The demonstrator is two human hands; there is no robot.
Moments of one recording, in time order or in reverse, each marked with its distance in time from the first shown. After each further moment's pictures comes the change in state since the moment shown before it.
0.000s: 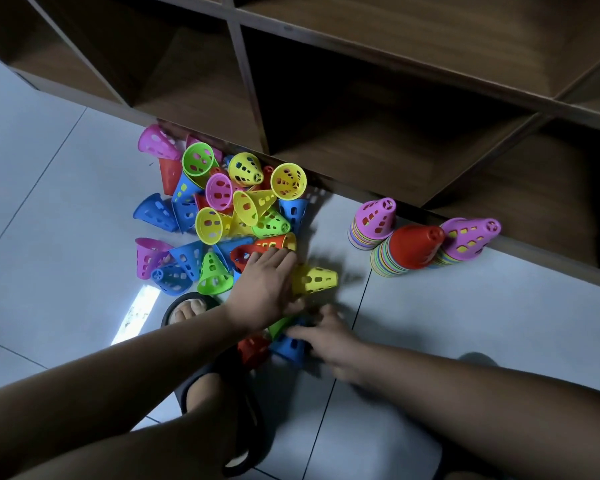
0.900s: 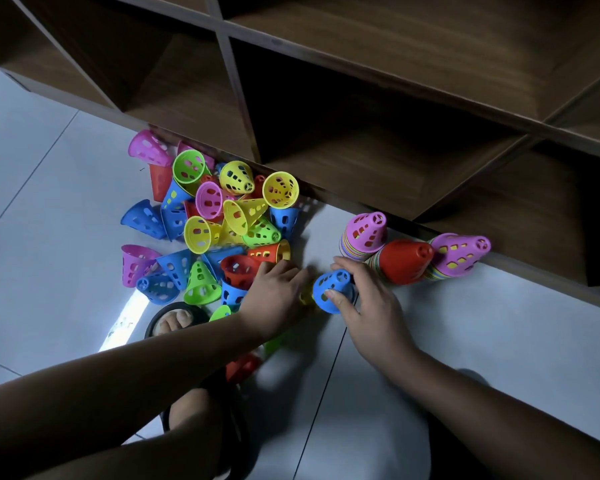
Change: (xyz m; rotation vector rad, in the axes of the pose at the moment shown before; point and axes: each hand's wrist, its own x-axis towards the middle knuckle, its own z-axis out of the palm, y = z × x) left_hand 0.025 0.020 0.032 0.041 -0.072 0.011; right_hand -0.035 -0.066 -0.089 -0.635 0.294 -0.885
